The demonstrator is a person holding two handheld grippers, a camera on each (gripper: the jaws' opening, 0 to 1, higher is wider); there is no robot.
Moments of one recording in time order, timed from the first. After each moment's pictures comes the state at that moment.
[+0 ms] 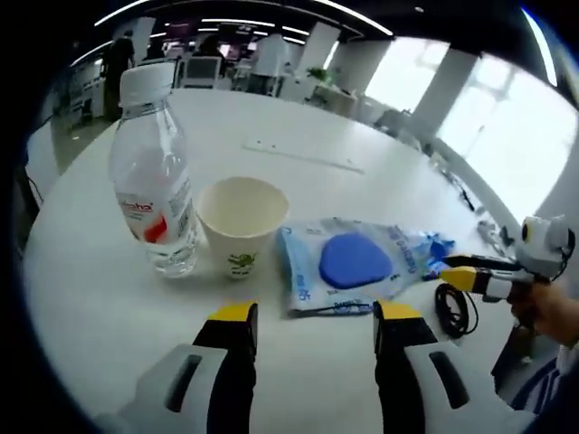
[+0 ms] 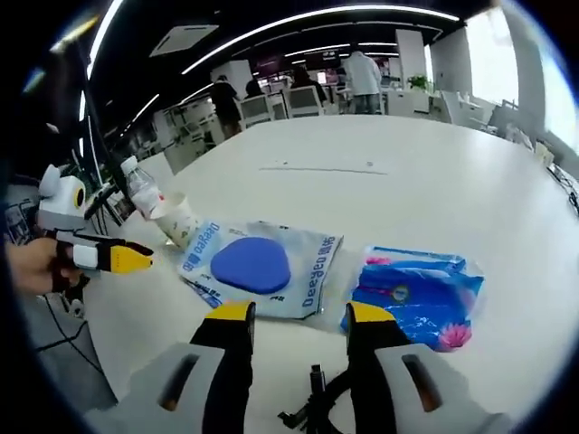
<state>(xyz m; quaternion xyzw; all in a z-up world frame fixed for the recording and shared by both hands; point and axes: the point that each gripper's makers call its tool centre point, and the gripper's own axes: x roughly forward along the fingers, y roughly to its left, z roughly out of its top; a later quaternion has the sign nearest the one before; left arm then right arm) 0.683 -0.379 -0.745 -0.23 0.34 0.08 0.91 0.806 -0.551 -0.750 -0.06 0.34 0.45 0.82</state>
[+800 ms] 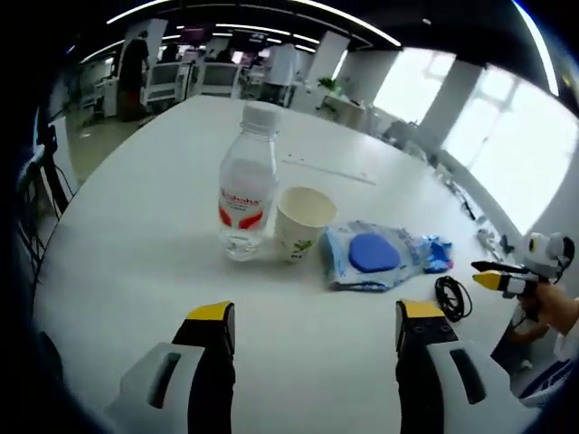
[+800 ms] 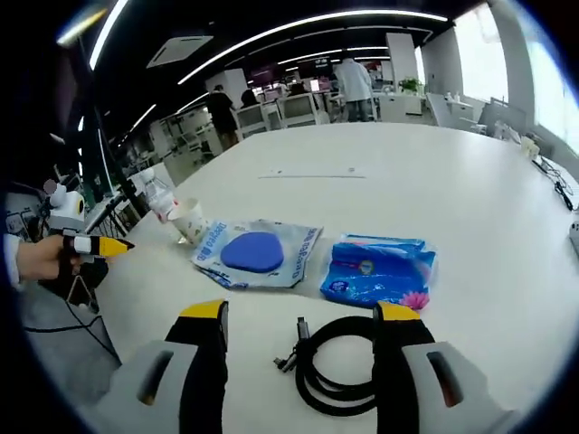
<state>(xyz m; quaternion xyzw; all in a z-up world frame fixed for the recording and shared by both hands) 0.614 -0.335 -0.713 -0.23 0.32 0.10 0.91 0.790 -0.607 -0.725 -0.04 0.34 0.44 0.83</state>
